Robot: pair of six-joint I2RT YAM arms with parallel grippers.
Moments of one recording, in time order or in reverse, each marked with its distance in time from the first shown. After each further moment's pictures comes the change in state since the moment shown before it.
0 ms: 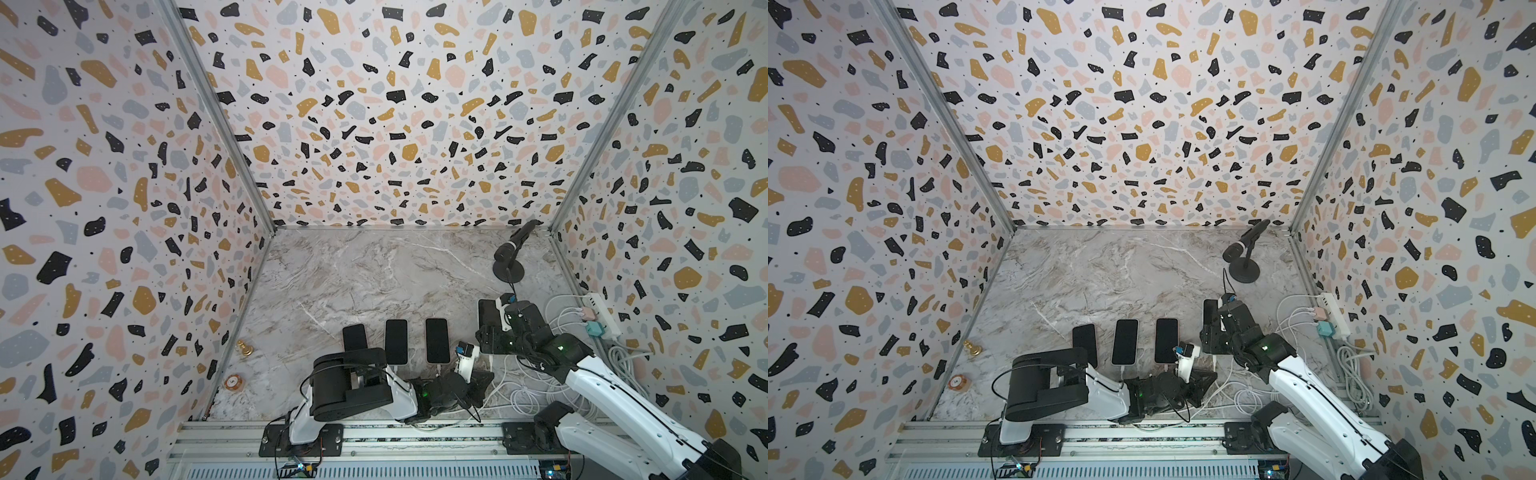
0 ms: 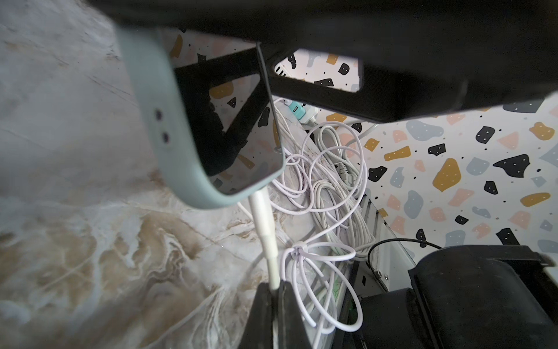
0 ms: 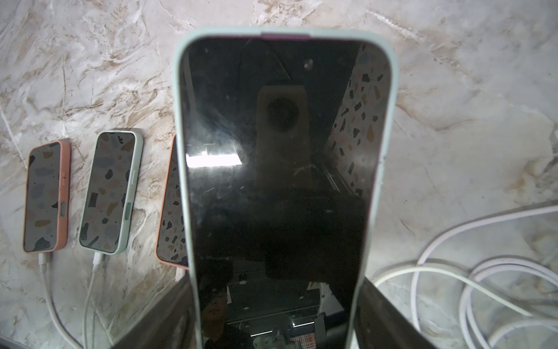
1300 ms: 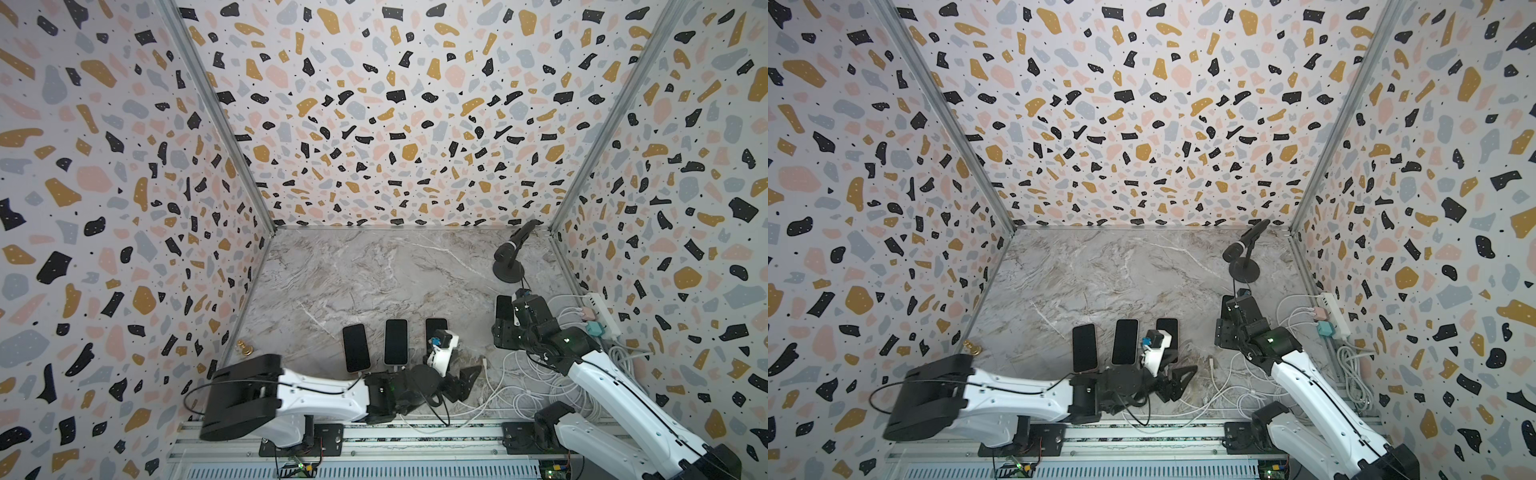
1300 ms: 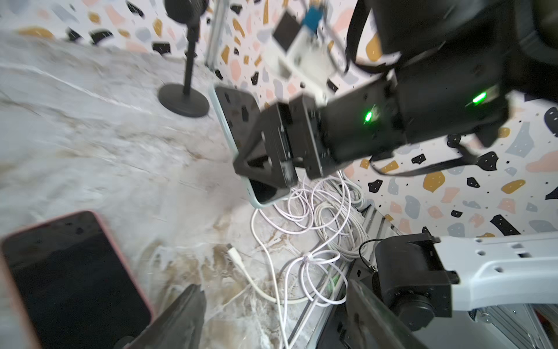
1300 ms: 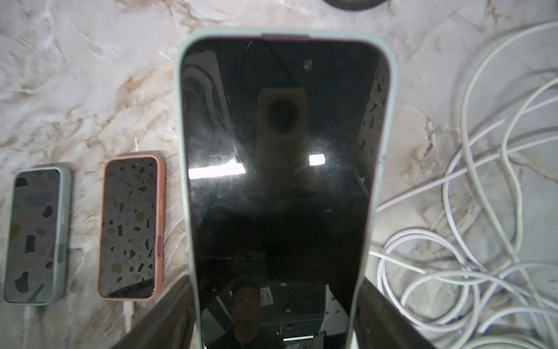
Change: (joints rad) left arm -0.011 -0.717 -0.195 -0.507 -0.163 0.239; right arm -0.095 0.041 0.053 -0.117 0.117 -0.008
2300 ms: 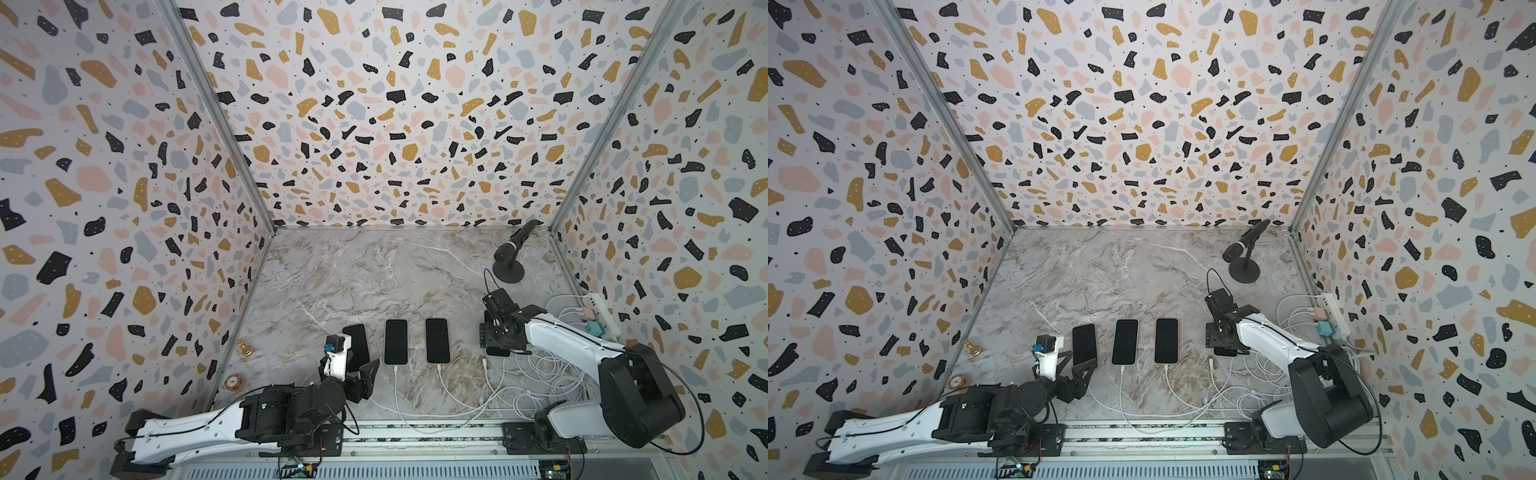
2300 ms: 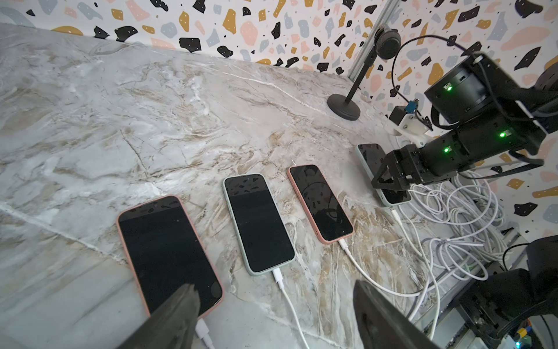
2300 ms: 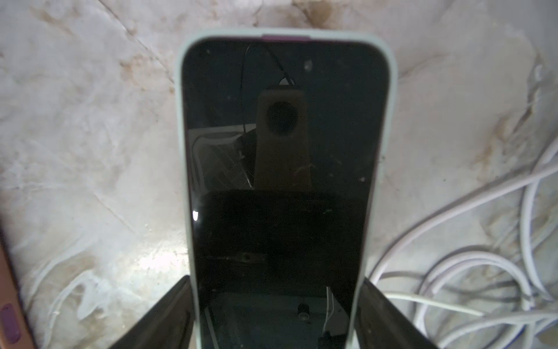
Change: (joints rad) left arm 0.000 -0.938 -0.175 -1.100 -0.336 -0.217; right arm -0.004 0.462 0.035 0.118 0.028 -0.001
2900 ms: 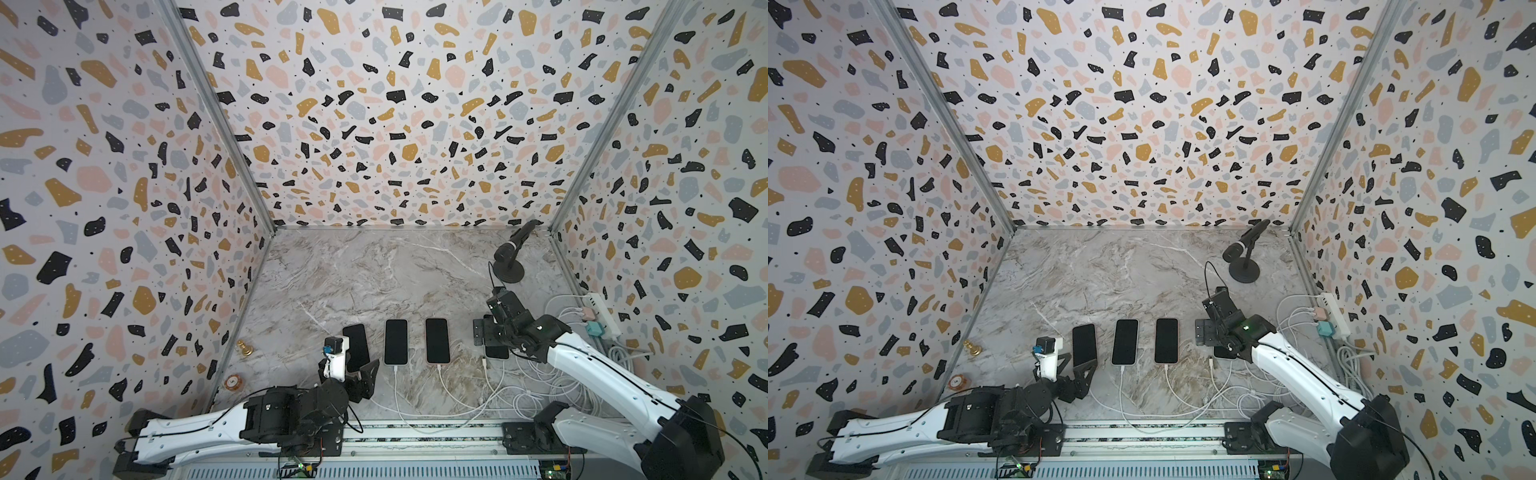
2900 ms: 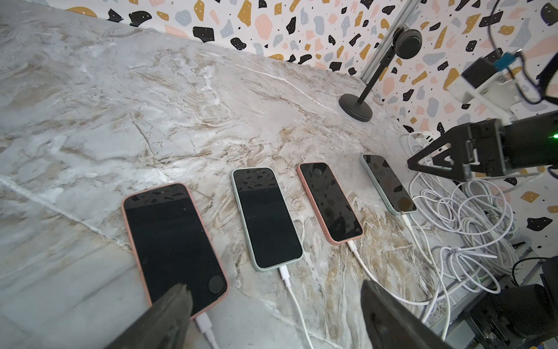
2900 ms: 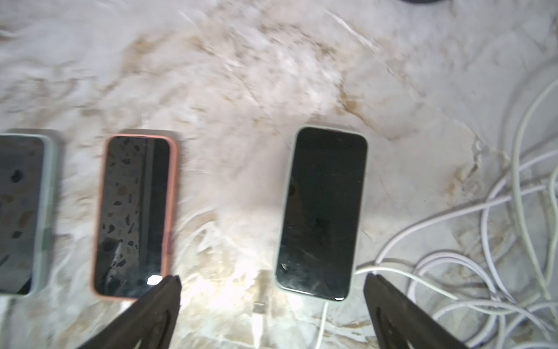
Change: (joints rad) left arm 0.000 -0.012 -0.050 0.010 -0.029 -0.079; right arm 0.194 -0.287 0.056 -0.077 0.035 0.032
